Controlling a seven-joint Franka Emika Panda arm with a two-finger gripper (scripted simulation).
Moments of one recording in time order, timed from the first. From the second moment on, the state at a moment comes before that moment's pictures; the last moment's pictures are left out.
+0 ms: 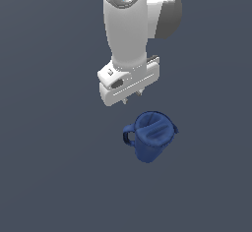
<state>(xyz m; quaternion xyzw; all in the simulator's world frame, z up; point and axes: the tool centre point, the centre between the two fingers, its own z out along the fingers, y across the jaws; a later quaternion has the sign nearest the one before) -0.004 0.022 0.272 -0.96 -0.27 0.02 0.05</state>
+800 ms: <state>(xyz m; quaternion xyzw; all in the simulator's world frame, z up) 0.045 0.009 0.251 -0.90 -0.43 -0.01 0.09</state>
